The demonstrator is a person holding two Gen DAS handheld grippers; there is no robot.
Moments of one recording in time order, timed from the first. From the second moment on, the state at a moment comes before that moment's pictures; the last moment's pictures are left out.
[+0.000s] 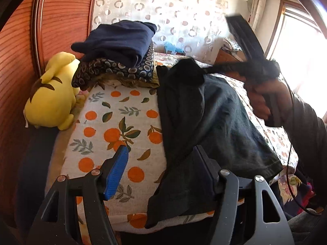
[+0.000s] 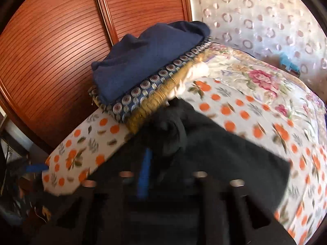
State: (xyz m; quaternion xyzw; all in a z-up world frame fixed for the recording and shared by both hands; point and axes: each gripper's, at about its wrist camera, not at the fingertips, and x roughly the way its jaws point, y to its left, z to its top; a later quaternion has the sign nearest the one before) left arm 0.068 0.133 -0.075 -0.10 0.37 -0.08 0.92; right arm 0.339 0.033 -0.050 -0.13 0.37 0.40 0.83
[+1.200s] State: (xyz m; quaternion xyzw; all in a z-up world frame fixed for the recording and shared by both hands) left arm 0.043 0.112 -0.102 -0.12 0.40 -0.08 0.91; right arm 0.181 -0.129 -0.092 -0.07 0.39 0.28 0.87
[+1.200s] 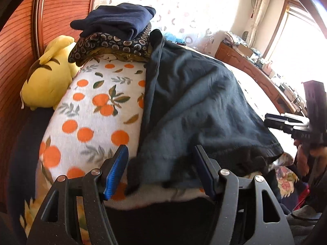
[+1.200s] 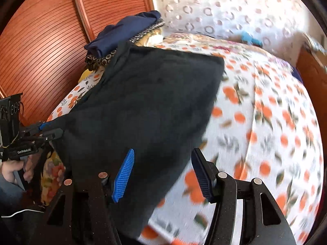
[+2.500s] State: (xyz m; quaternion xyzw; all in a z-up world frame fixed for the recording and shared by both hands) left arm 0.022 0.101 -0.090 -0.15 0.36 -0.10 0.92; right arm 0.144 -0.142 -0.085 -0.05 0.39 0.30 0.87
